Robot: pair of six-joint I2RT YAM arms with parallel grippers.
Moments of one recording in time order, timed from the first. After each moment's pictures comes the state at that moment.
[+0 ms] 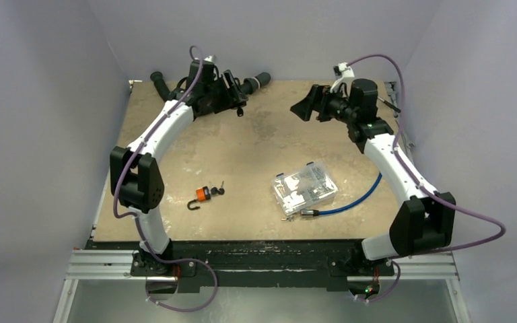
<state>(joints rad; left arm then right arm) -0.32 1.86 1.70 -0.45 0.17 -0.66 0.17 1.42 1.23 -0.10 -0.49 0.35</state>
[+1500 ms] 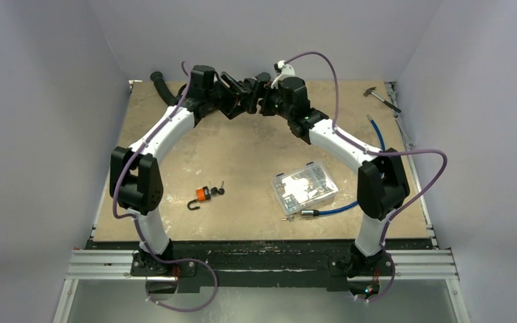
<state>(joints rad) -0.33 1.83 1.59 -0.29 0.32 -1.23 0.56 1.82 1.50 0.08 -0.10 0.54</state>
